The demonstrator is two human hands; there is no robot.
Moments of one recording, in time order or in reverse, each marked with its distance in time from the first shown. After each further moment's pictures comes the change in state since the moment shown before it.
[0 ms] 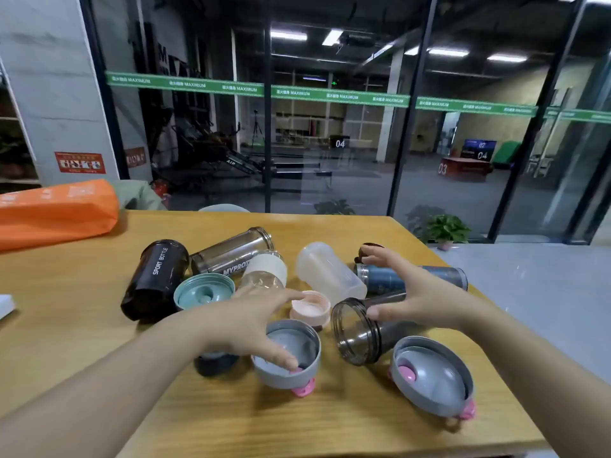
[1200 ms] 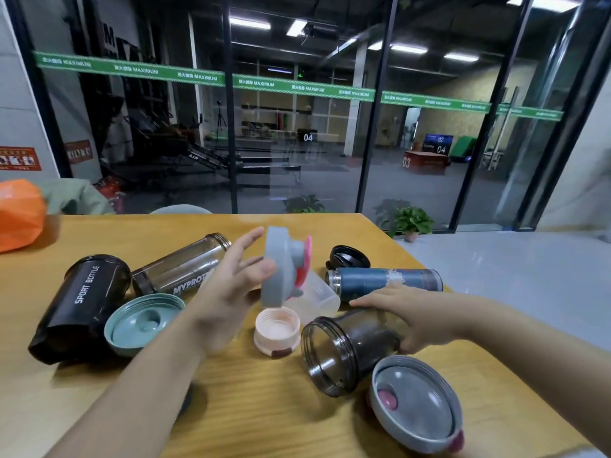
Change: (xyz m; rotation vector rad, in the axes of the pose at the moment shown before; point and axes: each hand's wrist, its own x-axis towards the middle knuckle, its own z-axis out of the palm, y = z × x) left_hand 0.059 0.018 -0.013 -1.443 0.299 0.375; right_hand 0.020 0.056 -0.024 -0.679 -0.387 0.082
